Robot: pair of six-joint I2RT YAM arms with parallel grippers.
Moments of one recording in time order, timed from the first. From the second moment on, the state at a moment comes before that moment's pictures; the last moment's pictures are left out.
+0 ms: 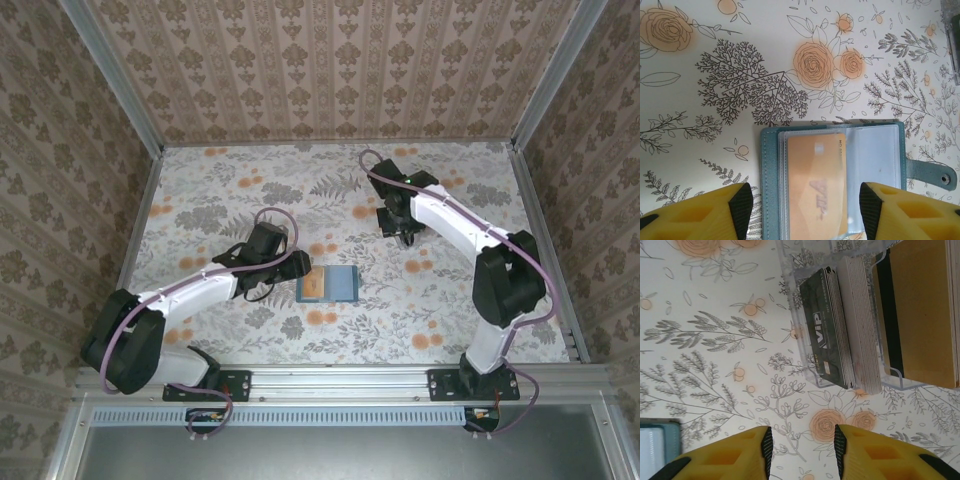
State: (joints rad) left arm -0.65 1.35 0.69 -0.24 0.13 -0.71; right arm 0.44 1.79 1.49 -1.03 0.27 0.35
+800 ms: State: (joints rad) left arm -0.64 1.35 0.70 -0.24 0.13 -0.71; right arm 0.38 1.99 1.66 -1.06 0.35 0.28
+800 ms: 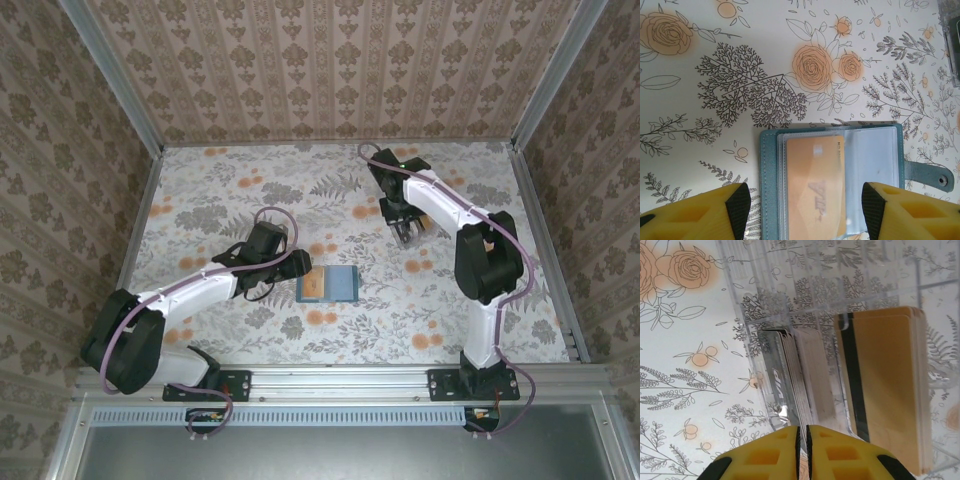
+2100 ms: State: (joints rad) left arm -0.64 1.35 0.70 -0.24 0.13 -0.71; right arm 0.35 2.06 1.66 -1.05 0.31 0.26
